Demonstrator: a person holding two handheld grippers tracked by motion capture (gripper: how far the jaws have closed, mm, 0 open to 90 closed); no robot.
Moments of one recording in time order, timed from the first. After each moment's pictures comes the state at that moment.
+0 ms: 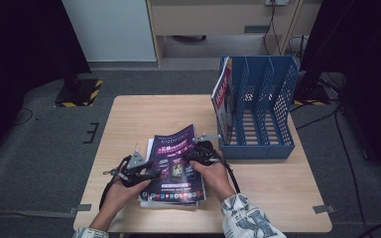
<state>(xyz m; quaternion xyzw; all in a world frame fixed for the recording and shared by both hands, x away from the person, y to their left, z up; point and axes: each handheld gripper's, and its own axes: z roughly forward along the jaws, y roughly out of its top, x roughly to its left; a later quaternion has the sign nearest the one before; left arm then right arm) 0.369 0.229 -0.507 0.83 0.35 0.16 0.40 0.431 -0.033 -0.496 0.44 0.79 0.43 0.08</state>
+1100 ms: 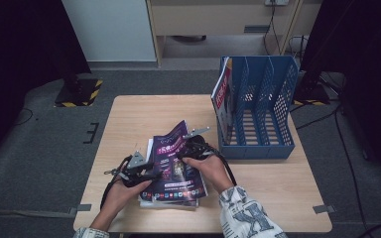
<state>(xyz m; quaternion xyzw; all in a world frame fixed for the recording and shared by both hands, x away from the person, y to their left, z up) 0.370 0.228 -0.509 0.83 0.36 0.15 0.41 0.442 -0.014 -0.478 0.37 0.84 0.38 0.06</state>
